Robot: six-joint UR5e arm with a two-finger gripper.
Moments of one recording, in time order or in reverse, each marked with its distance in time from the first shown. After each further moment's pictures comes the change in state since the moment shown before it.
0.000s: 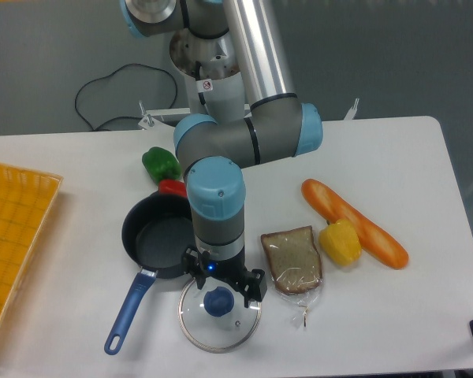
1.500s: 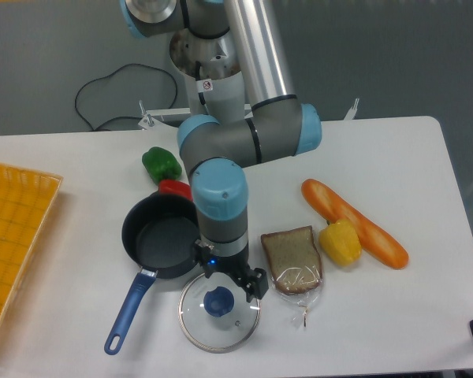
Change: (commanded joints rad) arm 0.048 -0.014 -0.055 0.026 0.021 0.181
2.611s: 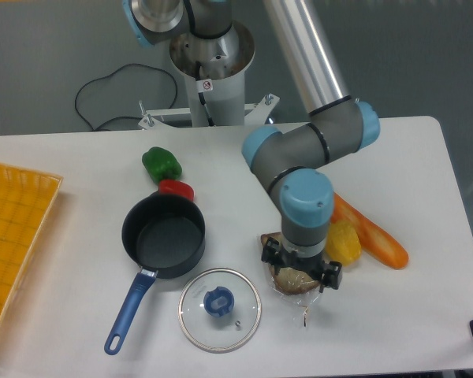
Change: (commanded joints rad) arm 0.190 -0.077 0.028 -0.003 -0.029 -0.197
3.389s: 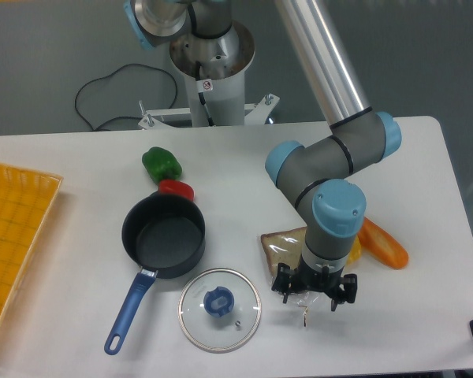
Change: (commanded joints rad) arm -0.006 -0.090 0.078 0.060 -0.111 -0.094
